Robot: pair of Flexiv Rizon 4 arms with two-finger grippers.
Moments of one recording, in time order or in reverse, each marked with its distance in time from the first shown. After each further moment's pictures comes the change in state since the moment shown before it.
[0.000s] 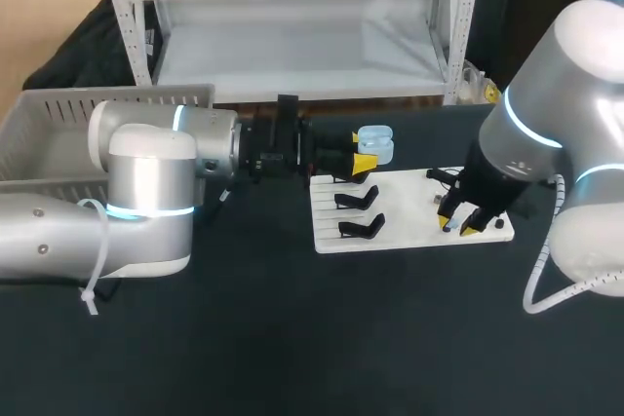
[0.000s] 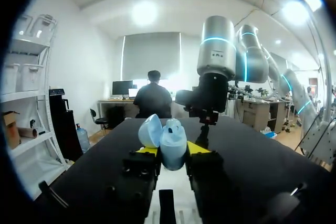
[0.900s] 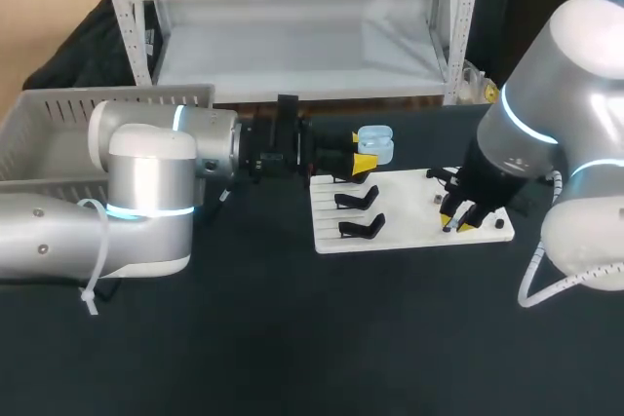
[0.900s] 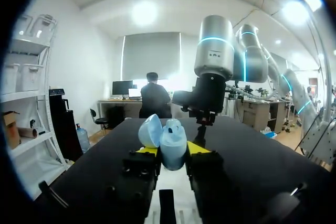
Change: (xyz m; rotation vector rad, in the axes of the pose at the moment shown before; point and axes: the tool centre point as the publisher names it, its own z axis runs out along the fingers) left arm 0.000 0.000 0.000 0.000 0.000 0.000; right arm -0.006 0.002 0.002 0.006 0.000 0.002
